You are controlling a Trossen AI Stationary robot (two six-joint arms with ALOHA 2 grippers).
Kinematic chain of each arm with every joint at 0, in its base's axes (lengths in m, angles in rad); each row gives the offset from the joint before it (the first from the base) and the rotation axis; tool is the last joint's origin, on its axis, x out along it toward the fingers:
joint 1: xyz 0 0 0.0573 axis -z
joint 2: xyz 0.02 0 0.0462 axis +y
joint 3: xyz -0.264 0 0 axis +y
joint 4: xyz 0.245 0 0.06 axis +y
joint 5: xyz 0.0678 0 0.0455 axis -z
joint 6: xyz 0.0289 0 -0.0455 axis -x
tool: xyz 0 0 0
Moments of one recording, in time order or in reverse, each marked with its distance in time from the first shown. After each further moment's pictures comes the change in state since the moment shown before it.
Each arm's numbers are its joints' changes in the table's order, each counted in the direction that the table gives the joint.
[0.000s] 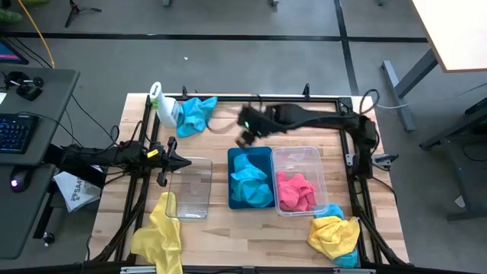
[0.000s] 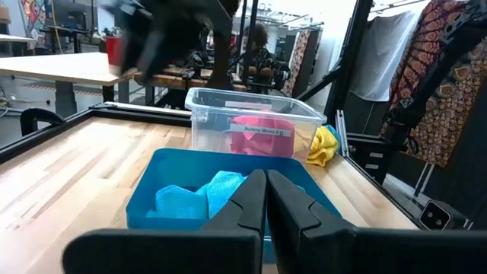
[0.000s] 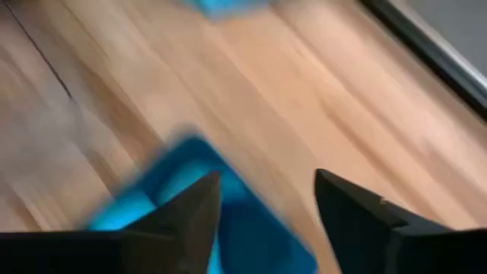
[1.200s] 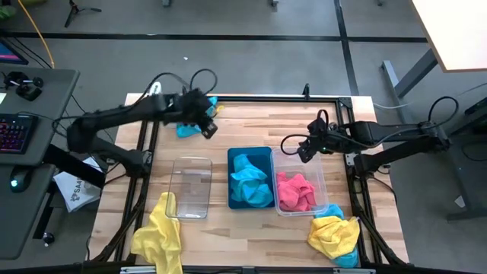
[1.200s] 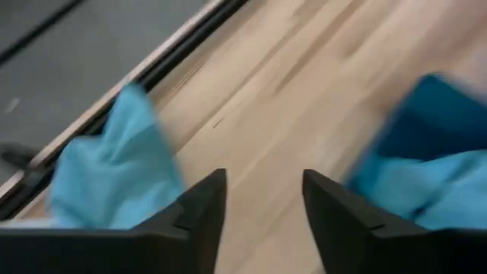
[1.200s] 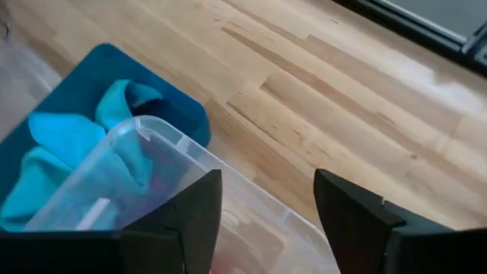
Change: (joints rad) left arm -0.419 1.341 -1.259 0.930 -0.255 0.183; right arm -0.156 -0.832 0.819 -0.024 0.192 -0.309
